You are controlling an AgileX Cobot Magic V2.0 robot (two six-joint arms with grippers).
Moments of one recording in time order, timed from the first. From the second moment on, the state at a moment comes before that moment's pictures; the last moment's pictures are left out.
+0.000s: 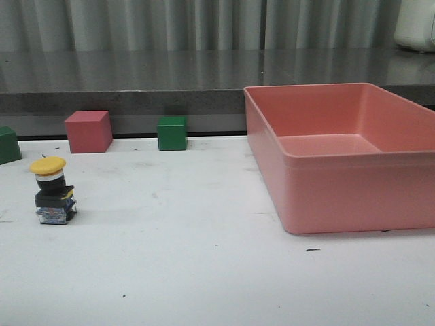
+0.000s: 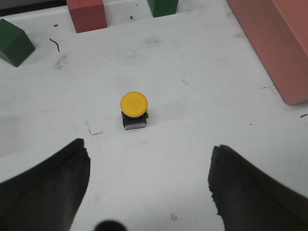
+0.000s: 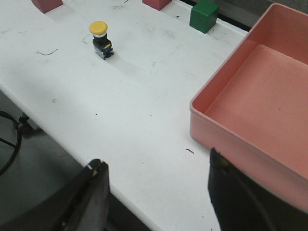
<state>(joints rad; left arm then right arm) -0.30 0.89 -0.97 -0.04 0.90 -0.03 0.68 0.65 -0.87 0.03 0.87 0.01</state>
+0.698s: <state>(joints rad) -0.30 0.61 -0.90 -0.04 1.06 -0.03 0.68 0.65 -0.87 0.03 0.87 0.01</state>
